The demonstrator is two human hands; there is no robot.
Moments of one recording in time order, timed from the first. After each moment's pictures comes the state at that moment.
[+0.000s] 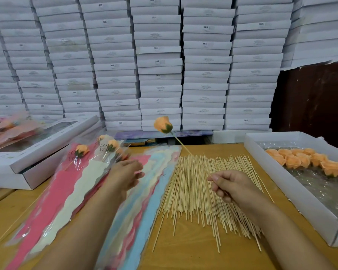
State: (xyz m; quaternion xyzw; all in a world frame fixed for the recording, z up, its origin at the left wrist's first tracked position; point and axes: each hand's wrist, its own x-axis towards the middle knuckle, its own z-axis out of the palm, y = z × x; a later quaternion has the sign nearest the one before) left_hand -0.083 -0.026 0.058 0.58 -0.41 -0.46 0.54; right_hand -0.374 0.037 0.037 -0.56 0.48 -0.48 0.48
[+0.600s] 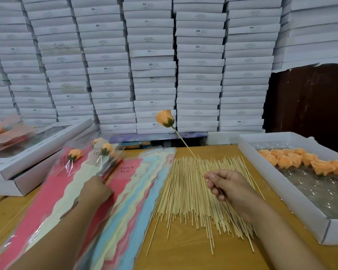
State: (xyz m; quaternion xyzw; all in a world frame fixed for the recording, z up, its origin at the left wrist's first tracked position) left_hand -0.011 -0.061 0.016 0.80 -0.54 -0.09 0.24; right_hand -0.377 0.036 0.039 -0.51 0.45 -0.52 0.51
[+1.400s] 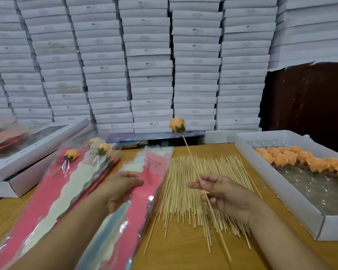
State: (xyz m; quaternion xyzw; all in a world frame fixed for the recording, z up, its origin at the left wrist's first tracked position) left_hand -0.087 -0.012 0.056 0.54 -0.47 -0.56 0.42; right_hand -0.379 0.035 0.033 -0.44 0.35 -0.46 0.69
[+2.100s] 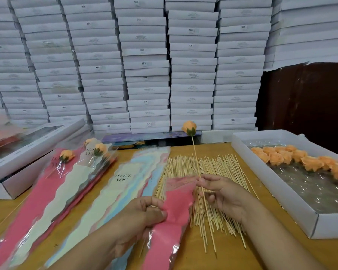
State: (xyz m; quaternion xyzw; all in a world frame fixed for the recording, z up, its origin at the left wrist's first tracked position) left_hand -0.126 0.061 0.034 0.46 -0.50 -0.65 0.33; right_hand -0.379 0.029 0.029 -0.37 0.43 -0.50 0.65
